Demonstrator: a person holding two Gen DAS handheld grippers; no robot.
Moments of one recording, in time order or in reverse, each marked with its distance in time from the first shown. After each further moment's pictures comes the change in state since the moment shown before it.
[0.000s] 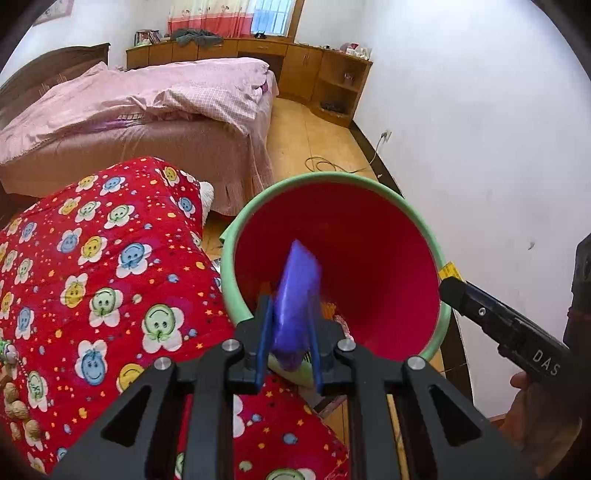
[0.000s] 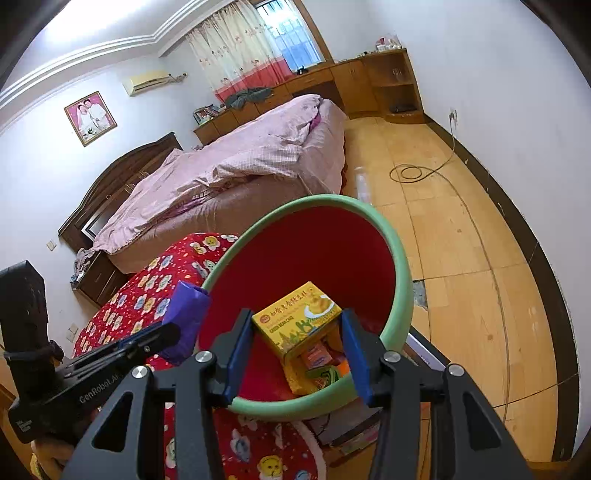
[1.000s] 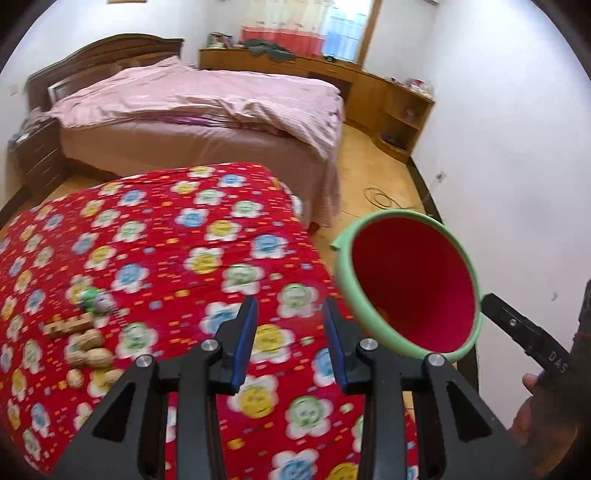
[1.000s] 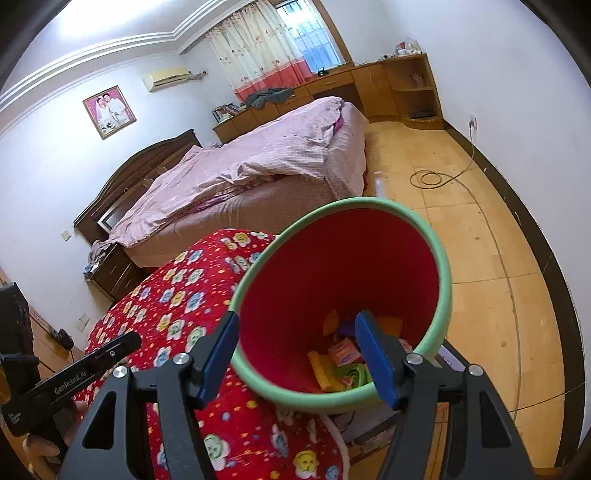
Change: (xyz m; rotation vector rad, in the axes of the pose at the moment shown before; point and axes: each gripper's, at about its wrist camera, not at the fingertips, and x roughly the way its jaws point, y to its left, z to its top) left arm -0.086 0.081 -0.026 -0.196 -0.093 0.176; right arm -0.012 0.038 -0.008 -0.046 -0.010 0.064
